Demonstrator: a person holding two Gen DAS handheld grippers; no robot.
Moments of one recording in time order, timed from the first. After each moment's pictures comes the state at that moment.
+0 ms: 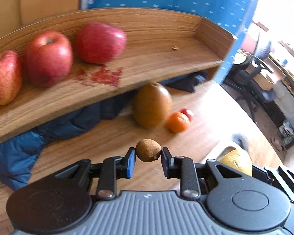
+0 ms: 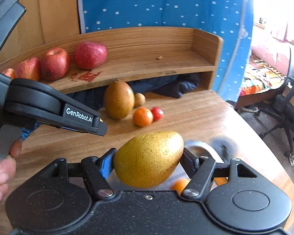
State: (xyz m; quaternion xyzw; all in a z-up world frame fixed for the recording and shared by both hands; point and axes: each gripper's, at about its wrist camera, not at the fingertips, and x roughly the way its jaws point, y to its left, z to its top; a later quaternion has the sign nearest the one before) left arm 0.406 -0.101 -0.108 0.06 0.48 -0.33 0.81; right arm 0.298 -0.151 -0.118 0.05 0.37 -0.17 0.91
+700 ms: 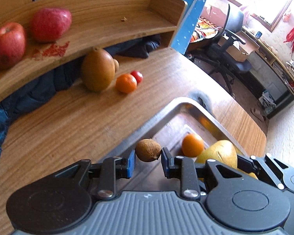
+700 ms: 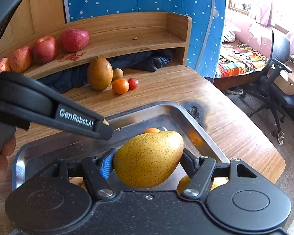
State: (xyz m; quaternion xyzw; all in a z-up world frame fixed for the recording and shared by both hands) left arm 0.348 -0.115 -0.110 0.10 0.50 -0.40 0.76; right arm 0.242 -0.148 -0.123 0.07 0.40 -0.21 0.89
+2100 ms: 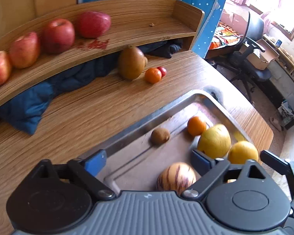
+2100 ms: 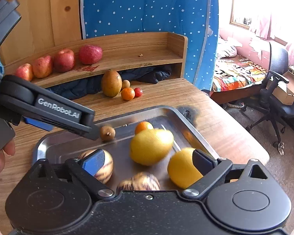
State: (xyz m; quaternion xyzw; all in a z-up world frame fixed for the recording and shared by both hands) left arm 0.306 -0.067 -0.080 0.10 0.50 -0.31 0.80; right arm 0.171 -0.121 -0.095 0.06 0.35 -0.20 0.91
